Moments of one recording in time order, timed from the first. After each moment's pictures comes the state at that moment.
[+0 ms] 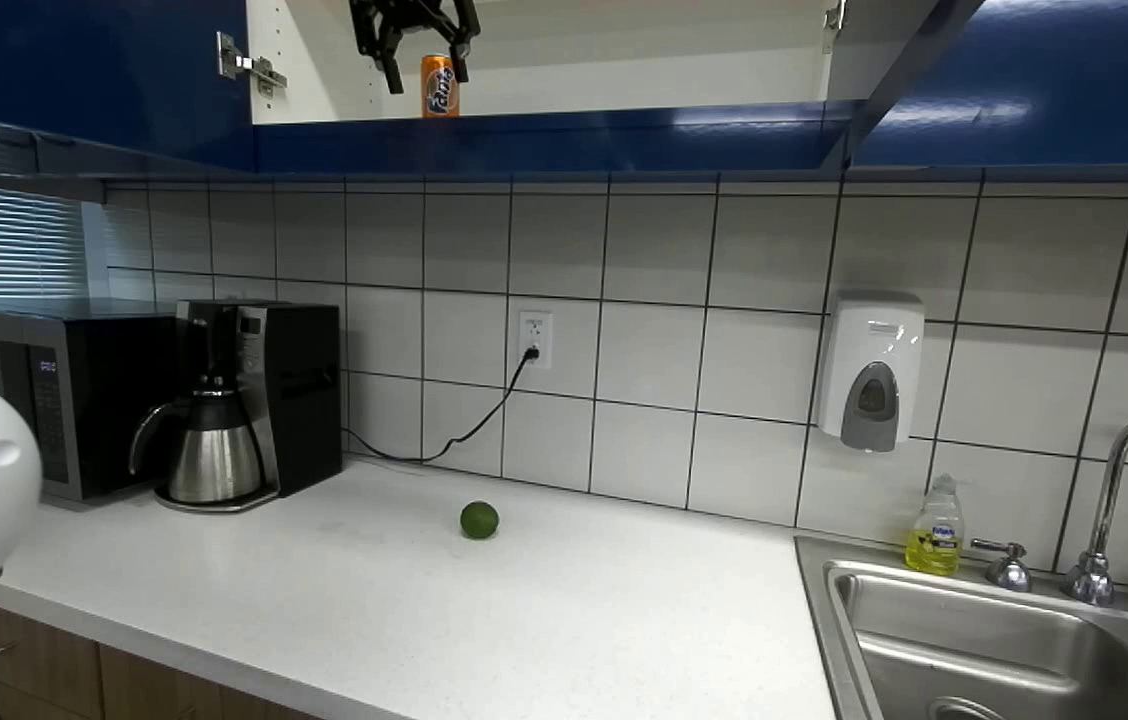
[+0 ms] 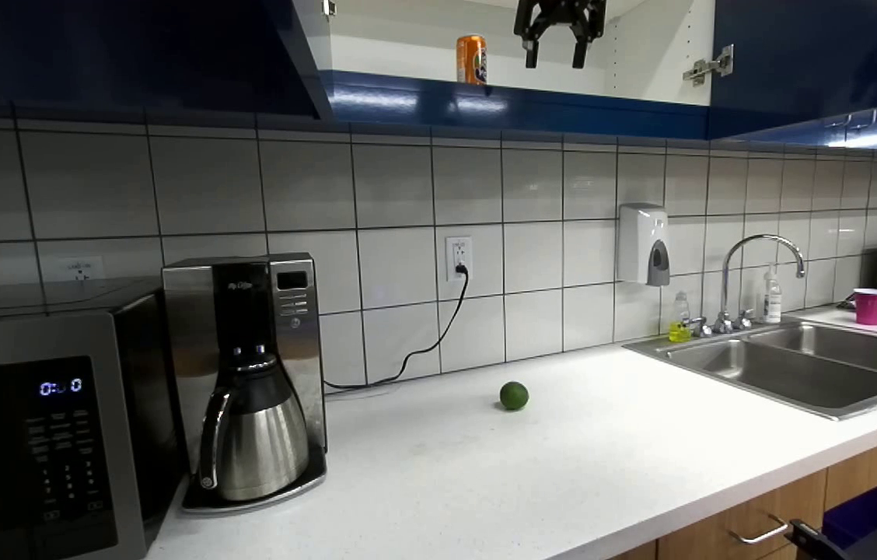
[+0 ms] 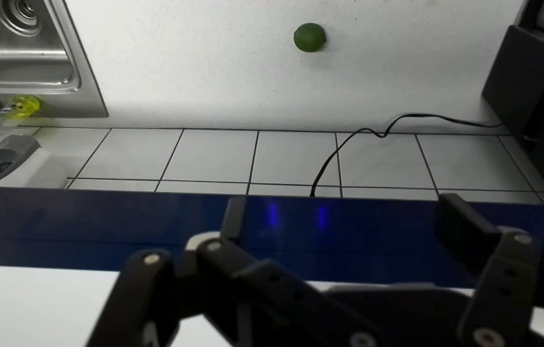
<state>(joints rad) 0.02 -0.20 0.04 -1.44 -0.12 1.62 0.03</state>
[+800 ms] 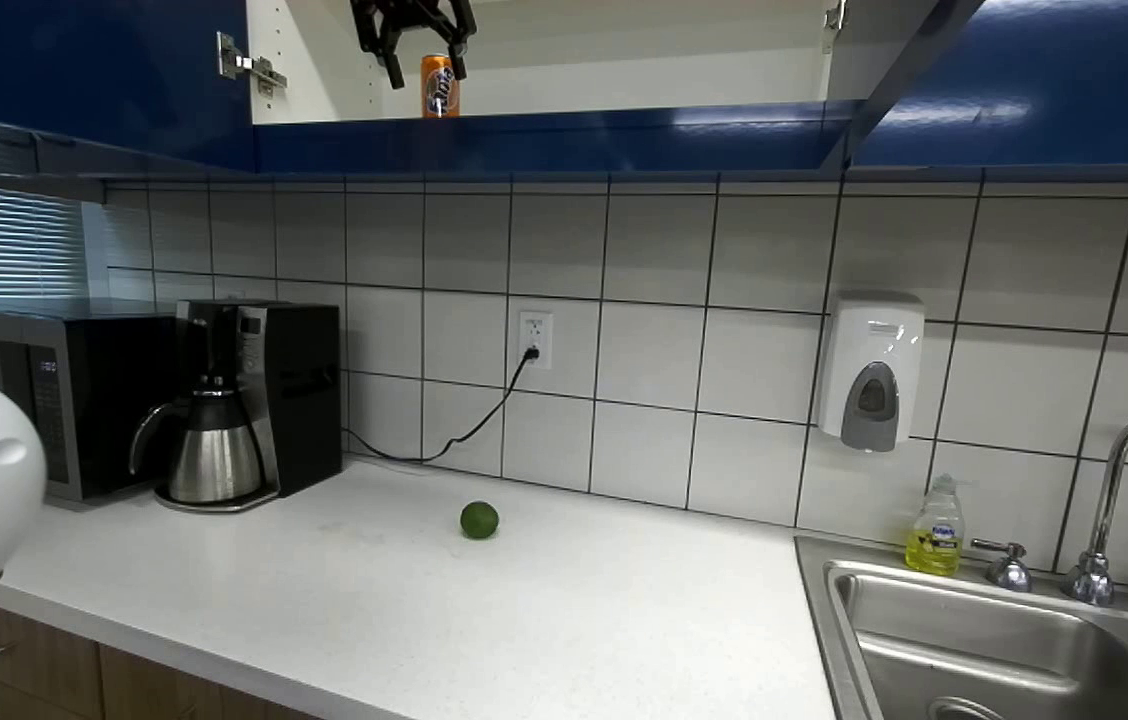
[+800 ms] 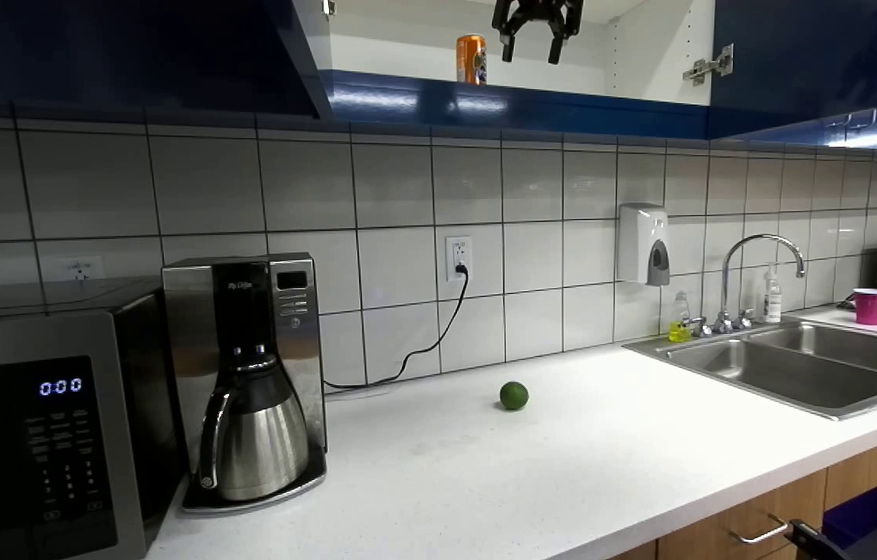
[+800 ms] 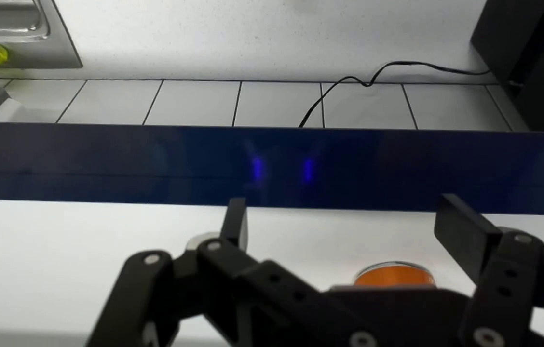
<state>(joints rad) 0.04 -0.15 0.06 -1.39 -0.12 1.73 0.06</state>
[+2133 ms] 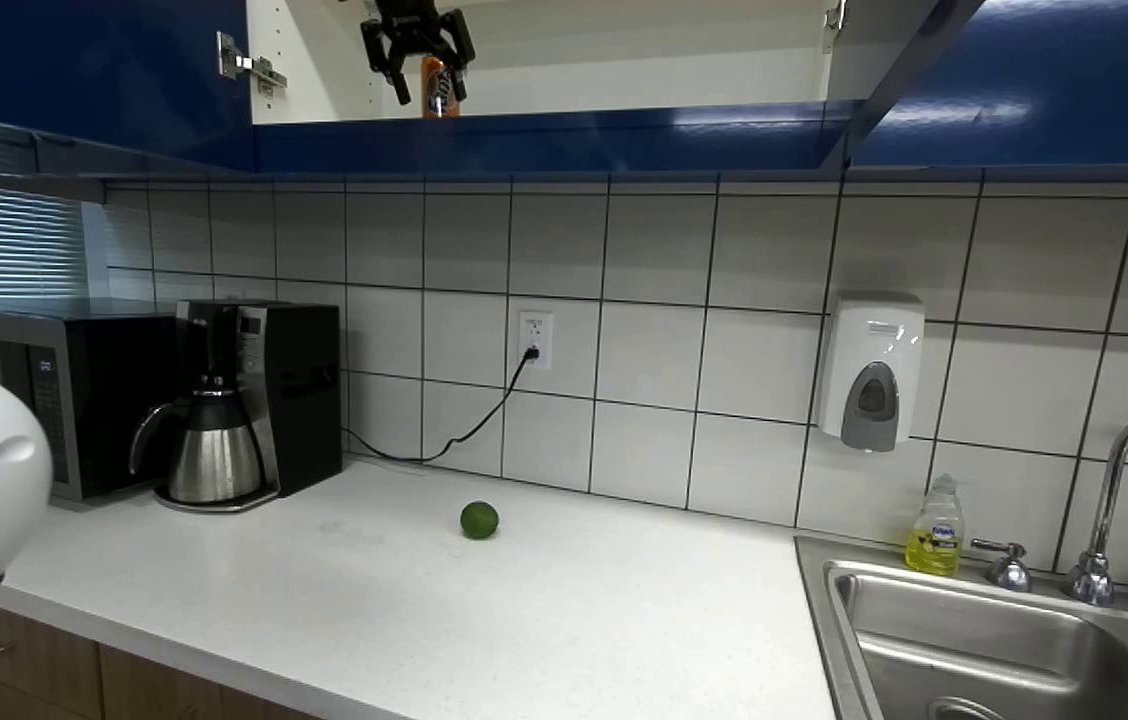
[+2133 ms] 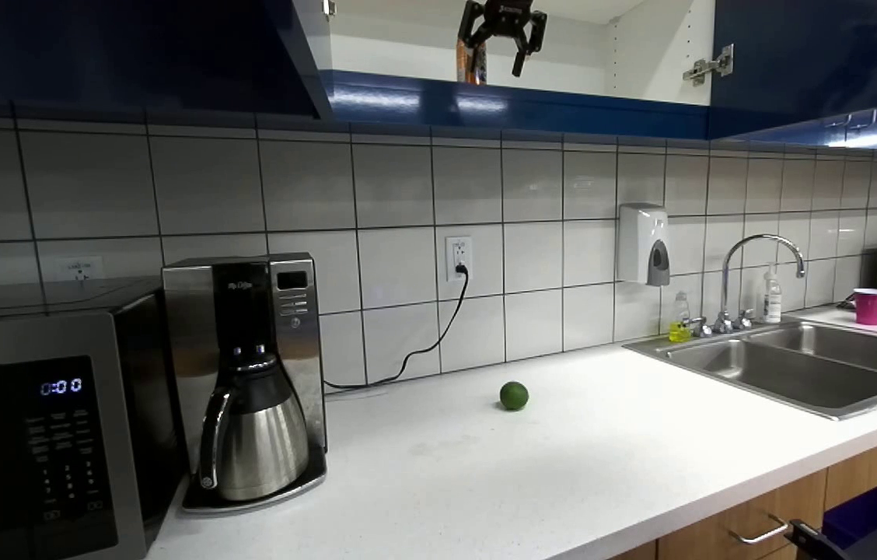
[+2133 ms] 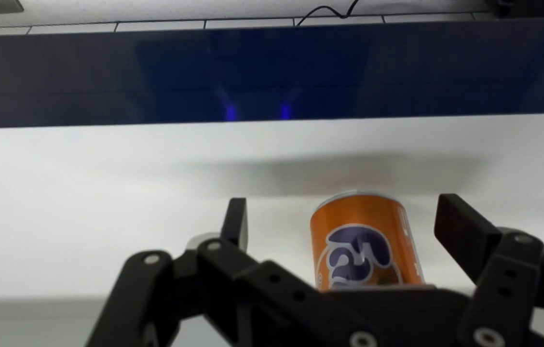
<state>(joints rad) 0.07 -0.03 0.07 -1.33 -0.13 1.90 0.14</state>
